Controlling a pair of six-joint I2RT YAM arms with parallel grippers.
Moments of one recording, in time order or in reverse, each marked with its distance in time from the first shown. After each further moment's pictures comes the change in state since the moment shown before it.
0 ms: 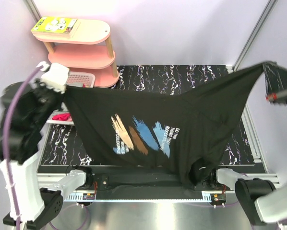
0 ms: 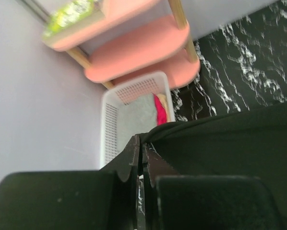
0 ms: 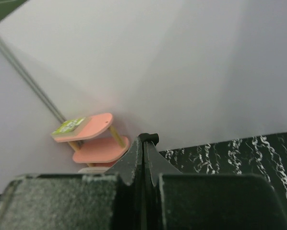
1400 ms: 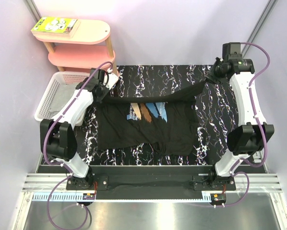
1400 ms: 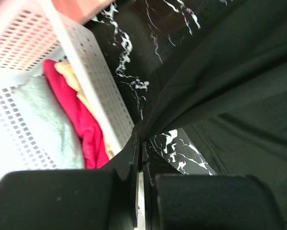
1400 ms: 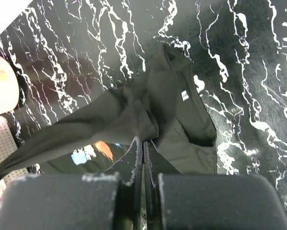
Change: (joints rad) left arm -0.046 0.643 -0.544 0.508 -0.122 0.104; right arm -0.008 0.554 -0.660 0.069 0.050 0.091
